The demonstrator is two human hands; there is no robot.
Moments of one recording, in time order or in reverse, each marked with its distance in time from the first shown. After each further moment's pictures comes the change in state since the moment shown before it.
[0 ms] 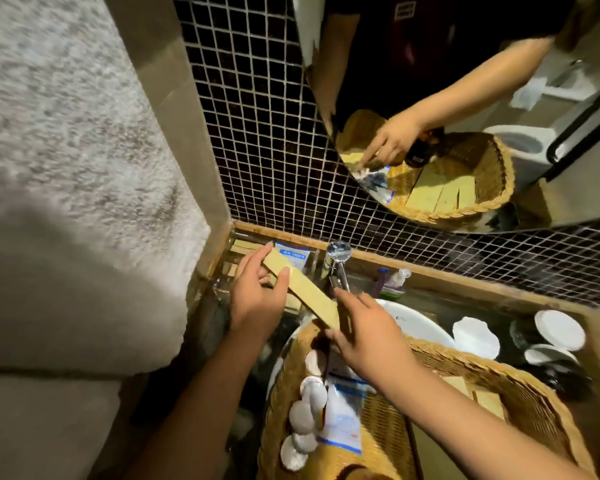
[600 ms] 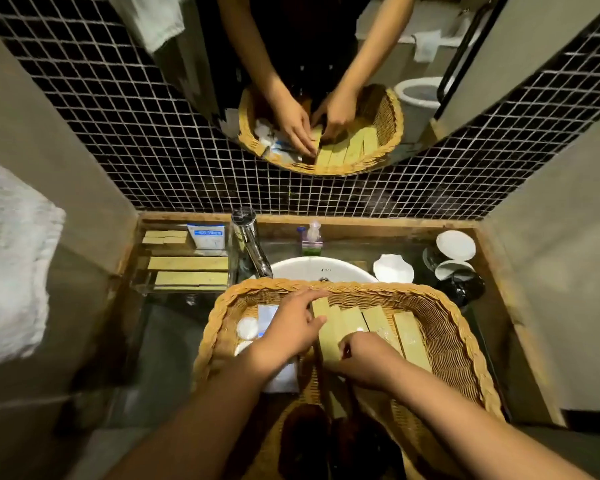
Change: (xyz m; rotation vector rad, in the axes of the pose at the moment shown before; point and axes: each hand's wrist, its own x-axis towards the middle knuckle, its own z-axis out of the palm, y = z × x) left_hand -0.118 0.001 0.139 0.346 -0.825 0.104; right_hand -0.117 0.125 0.024 0.066 -0.376 0.422
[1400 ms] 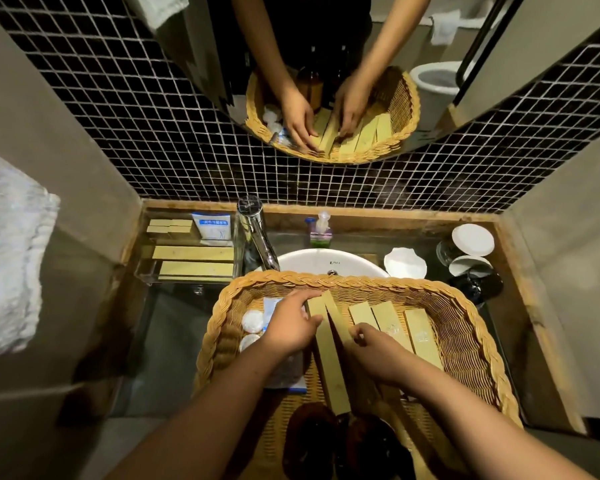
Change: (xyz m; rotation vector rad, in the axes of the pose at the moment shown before) left_hand 0.003 -0.030 0.008 -0.078 0.029 -0.142; right_hand 0.013 0.017 0.008 0.413 -0.077 0.125
